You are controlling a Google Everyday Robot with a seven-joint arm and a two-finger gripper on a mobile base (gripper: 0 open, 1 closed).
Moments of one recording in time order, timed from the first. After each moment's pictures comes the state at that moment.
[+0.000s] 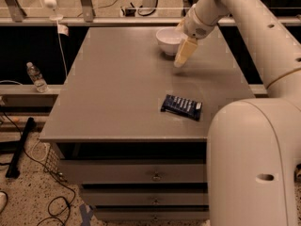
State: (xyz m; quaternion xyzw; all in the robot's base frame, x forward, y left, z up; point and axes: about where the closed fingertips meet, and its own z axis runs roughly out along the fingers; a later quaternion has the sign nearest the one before) arm 0.772 -0.100 0.870 -0.68 0.67 0.03 0.28
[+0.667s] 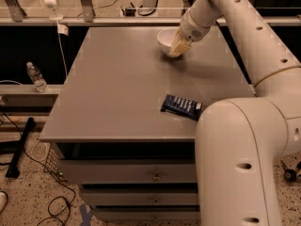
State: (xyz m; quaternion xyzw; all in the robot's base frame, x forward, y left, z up) arm 0.773 -0.091 0.855 -0.69 0.68 0.05 0.26
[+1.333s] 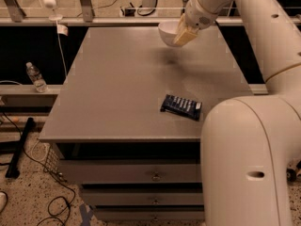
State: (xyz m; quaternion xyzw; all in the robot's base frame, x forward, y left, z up) arm 0.756 -0.096 0.905 -0.71 0.65 0.03 0.27
